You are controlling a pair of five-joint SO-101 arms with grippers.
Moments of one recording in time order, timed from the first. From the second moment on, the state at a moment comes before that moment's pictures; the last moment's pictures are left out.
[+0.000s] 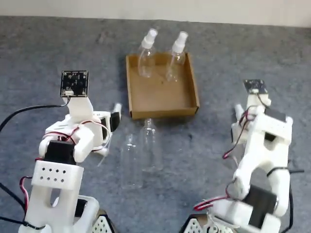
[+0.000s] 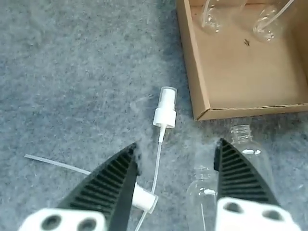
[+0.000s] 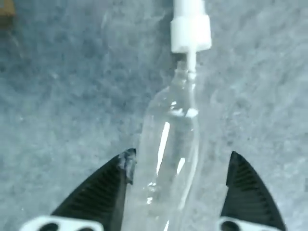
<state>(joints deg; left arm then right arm) 0.6 -54.7 51.4 59.1 13.1 19.3 -9.1 30.4 62.5 27.2</state>
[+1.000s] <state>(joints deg) 0.6 -54.7 51.4 59.1 13.1 18.8 -23.8 30.5 62.6 28.8</state>
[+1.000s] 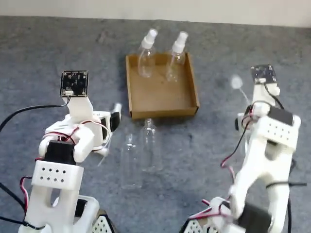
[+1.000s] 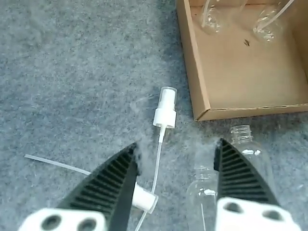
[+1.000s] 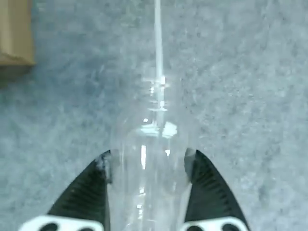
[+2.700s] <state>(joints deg) 37.7 45.0 -47.6 59.3 -4.9 56.4 3.1 25.2 38.5 30.9</state>
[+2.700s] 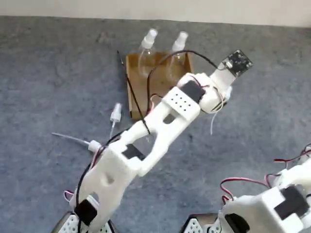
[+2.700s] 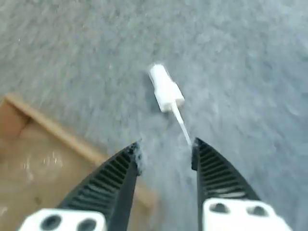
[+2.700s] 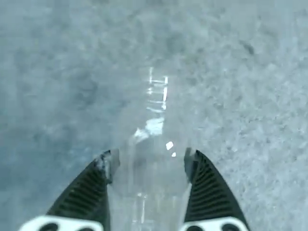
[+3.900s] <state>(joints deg) 40.0 77.1 -91.7 84.2 -4.9 57.4 10.8 19.1 40.0 34.0</state>
